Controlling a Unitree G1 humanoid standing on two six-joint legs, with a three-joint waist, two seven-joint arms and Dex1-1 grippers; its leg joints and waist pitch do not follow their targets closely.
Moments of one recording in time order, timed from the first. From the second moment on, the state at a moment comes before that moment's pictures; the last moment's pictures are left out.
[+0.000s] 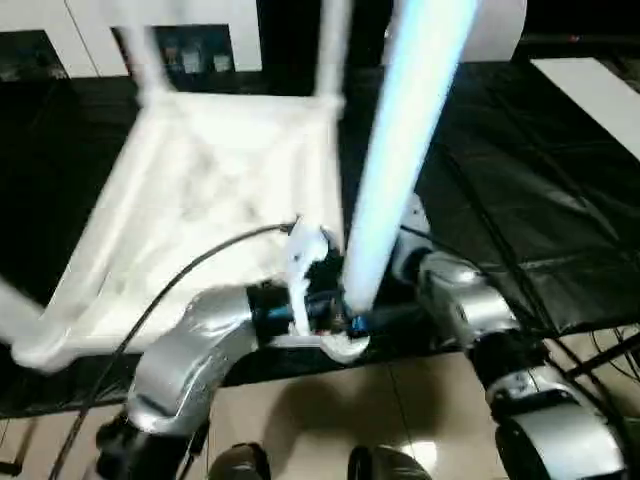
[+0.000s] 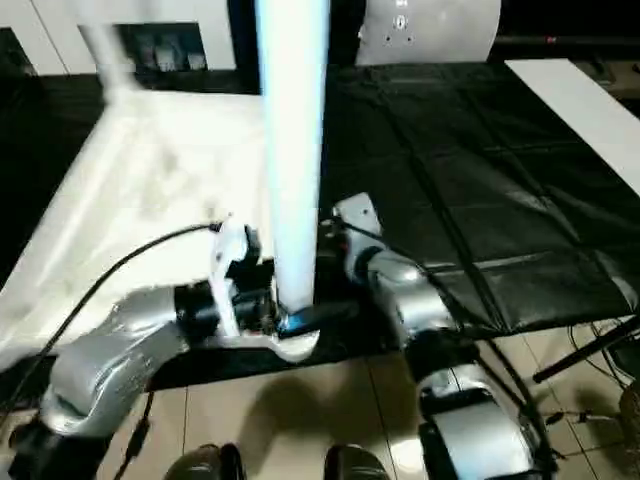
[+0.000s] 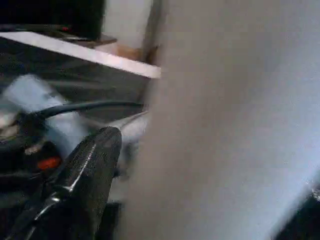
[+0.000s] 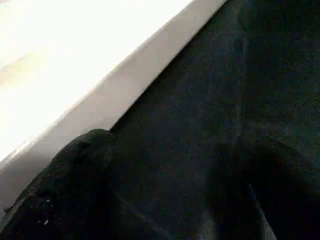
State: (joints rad) left arm -0.29 0.23 -0.25 -0.24 -0.41 0.49 -0.80; right arm -0.67 -0.15 0.11 0.75 0.10 0.14 0.42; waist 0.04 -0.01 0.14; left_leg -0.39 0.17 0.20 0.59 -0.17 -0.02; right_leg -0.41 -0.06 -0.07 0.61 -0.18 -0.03
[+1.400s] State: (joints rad) left arm -0.37 0.63 -0.28 0.20 -0.19 0.10 -1.21; right arm -0.15 -0.56 0.09 -0.19 0.47 0.46 1.01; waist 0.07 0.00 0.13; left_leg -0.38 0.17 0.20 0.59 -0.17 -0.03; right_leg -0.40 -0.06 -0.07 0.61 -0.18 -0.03
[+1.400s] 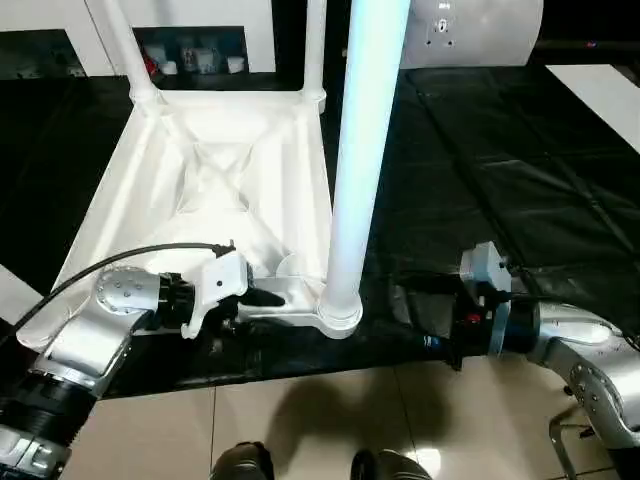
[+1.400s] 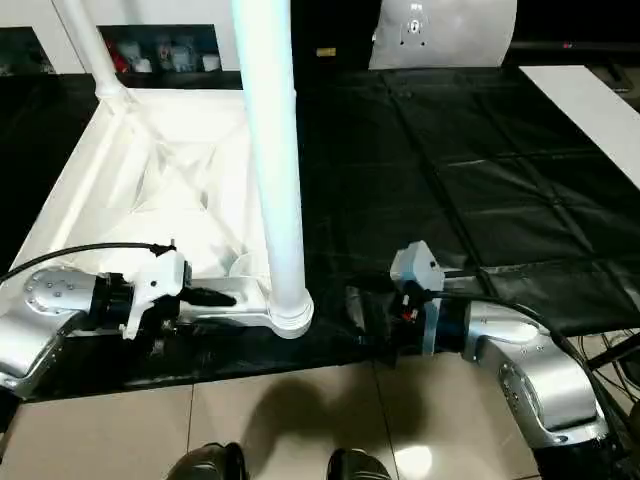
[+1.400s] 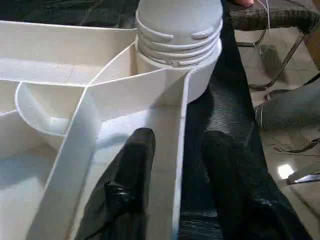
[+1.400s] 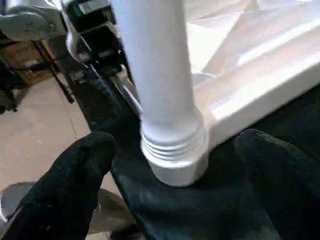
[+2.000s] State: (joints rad) left arm -0.41 0.62 -0.30 0.25 -0.15 0.04 -1.26; right arm -0.23 -0.55 0.13 -0.11 0.44 0.43 1.03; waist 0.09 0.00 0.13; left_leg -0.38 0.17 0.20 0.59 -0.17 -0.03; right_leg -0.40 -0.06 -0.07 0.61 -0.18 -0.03
